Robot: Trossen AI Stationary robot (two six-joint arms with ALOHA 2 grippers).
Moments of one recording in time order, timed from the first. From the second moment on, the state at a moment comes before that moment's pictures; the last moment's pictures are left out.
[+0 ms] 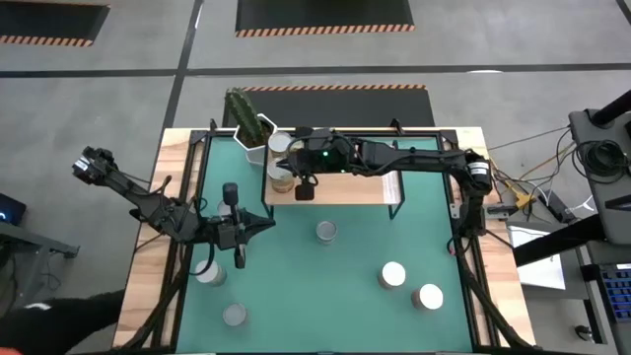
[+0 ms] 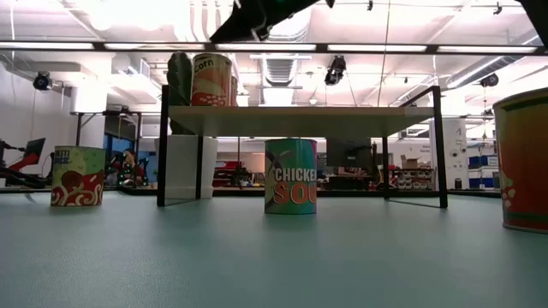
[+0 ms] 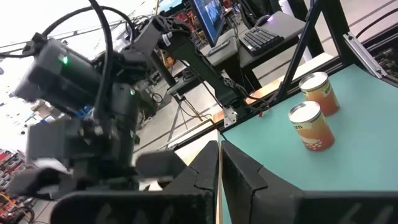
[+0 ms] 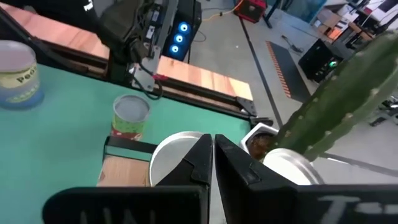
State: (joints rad) left arm -0.54 0.98 0.82 0.06 -0.70 0.51; right arm -0.15 1.88 1.76 -0.24 0.00 -0.41
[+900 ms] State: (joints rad) left arm -0.54 0.98 0.82 0.07 -0.70 0.38; right arm 0.24 1.41 1.27 -0.36 0.22 -0.11
